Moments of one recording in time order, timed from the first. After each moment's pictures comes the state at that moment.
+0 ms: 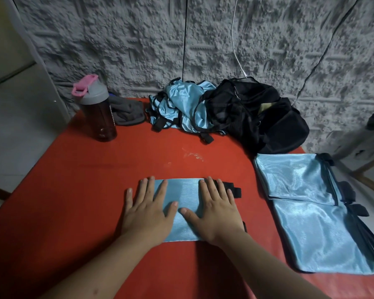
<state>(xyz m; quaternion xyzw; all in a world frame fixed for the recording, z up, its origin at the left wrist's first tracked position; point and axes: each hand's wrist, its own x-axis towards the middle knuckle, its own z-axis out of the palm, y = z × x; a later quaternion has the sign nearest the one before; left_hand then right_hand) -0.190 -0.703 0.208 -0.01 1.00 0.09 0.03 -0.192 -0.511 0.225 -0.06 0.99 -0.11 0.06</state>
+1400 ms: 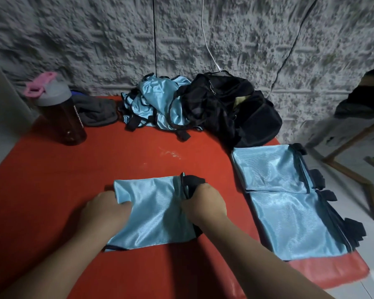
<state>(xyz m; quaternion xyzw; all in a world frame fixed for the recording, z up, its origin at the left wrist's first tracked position) -0.211 -0.731 0.251 -0.15 0.96 0.21 0.07 -0.211 -0.505 0.253 0.14 0.95 -0.28 0.09</state>
